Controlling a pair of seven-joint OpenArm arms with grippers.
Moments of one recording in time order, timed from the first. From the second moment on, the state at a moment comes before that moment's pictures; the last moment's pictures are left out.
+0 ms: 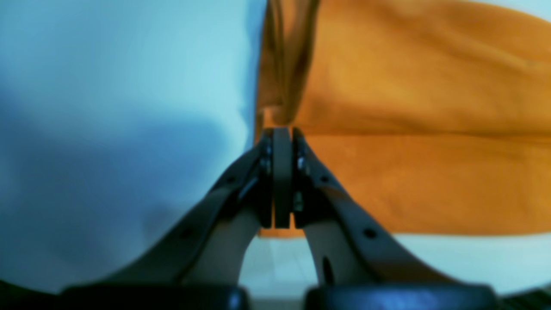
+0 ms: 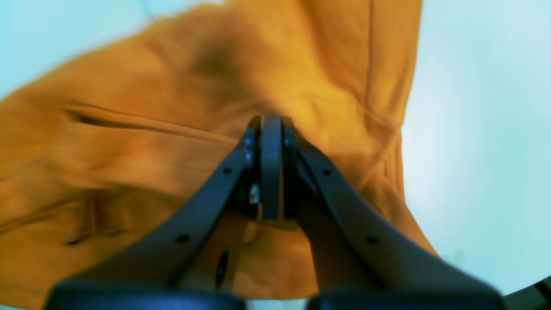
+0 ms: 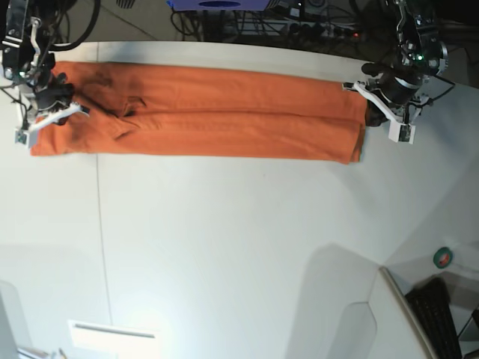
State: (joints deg) left arm 25.4 -9.6 -22.7 95.6 -10.2 -24.5 31.9; right arm -20.8 9.3 17.7 87.3 22.2 1.9 -37.2
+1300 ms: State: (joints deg) left arm 14.7 -10.0 -22.5 73.4 -22.0 -18.0 30.0; right arm -17.9 10.6 13.0 78.6 23.1 2.3 -35.0
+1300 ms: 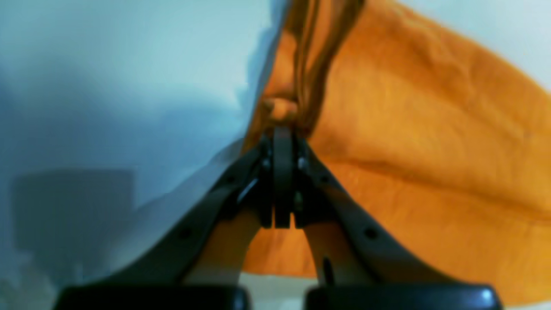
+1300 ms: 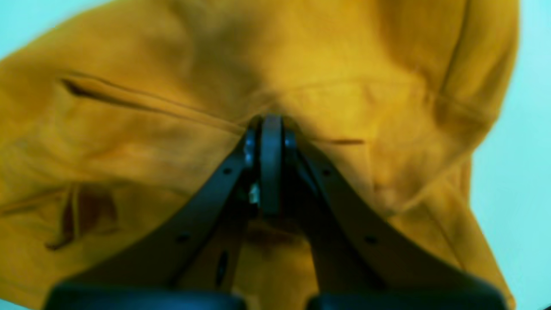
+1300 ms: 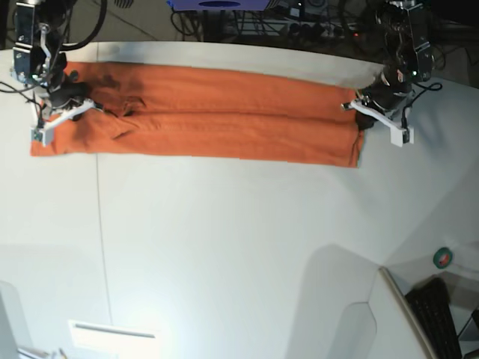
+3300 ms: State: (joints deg) left arm -1.0 -16.7 -9.6 55.9 -36.0 -18.3 28.5; right arm -16.7 12.9 12.7 88.2 22.2 2.3 -35.0
